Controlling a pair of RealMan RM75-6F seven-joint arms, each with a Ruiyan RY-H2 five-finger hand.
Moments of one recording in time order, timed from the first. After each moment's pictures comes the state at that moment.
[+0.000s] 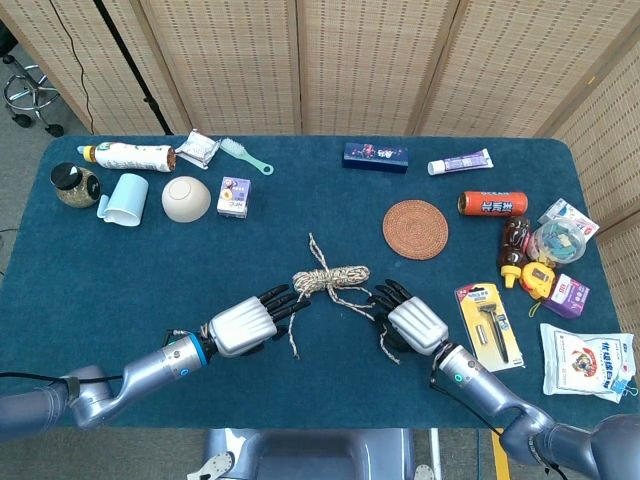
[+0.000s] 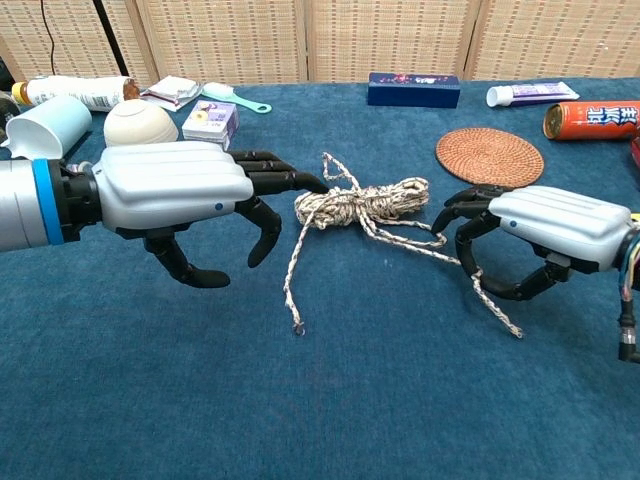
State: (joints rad) left arm -0.84 -1.45 0.01 -1.47 1.78 0.89 0.06; right arm 0.62 -1.63 -0.09 -1.07 -1.68 1.14 0.27
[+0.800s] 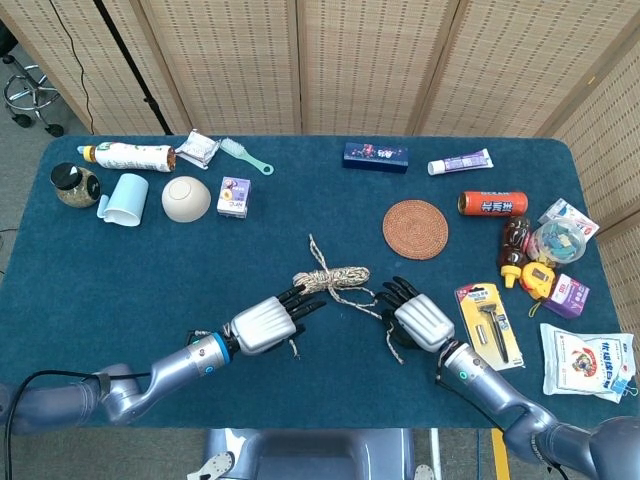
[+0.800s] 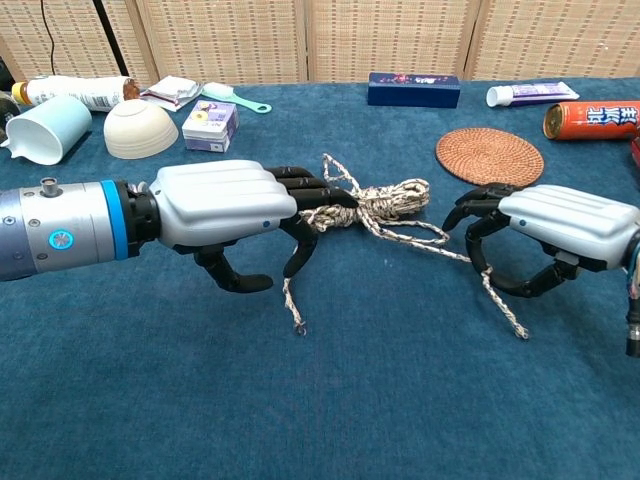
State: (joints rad) left arm -0.88 -1.58 0.00 -1.38 1.70 0.86 0.13; right arm 0.61 -1.65 -0.09 -1.01 -1.69 1.15 0.29
